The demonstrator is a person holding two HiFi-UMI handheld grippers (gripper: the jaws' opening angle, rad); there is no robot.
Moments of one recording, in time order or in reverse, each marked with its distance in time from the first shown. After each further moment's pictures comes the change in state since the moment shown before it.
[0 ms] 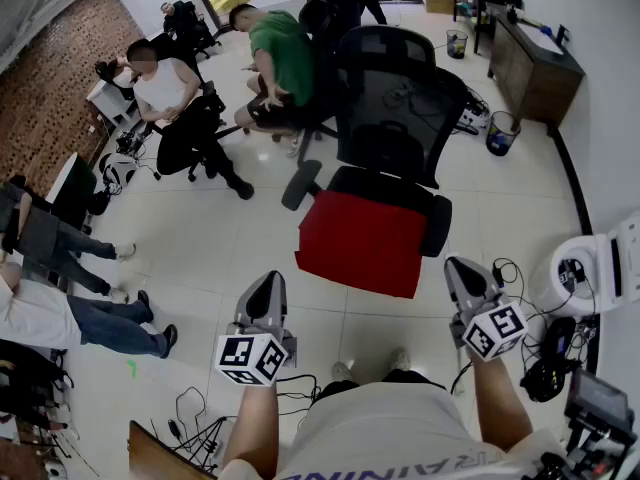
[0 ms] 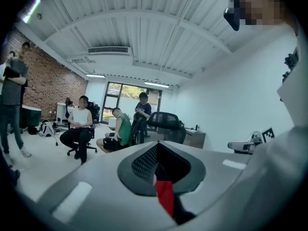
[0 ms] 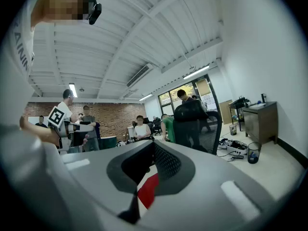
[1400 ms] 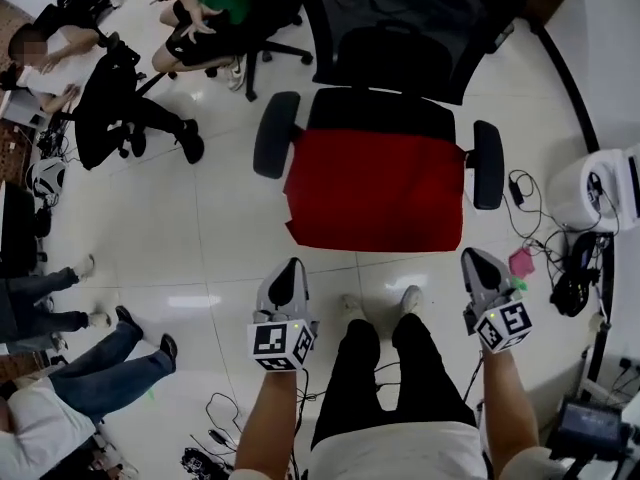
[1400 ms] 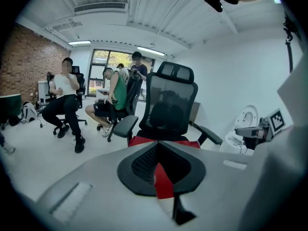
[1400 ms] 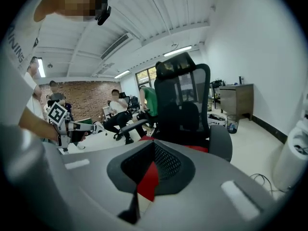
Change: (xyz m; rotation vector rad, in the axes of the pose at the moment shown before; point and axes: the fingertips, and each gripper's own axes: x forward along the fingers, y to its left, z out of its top) left arm 0.158 0.173 -0.233 0.012 0.337 -0.161; right arm 0.121 -0.015 -0.226 0.051 0.232 -0.316
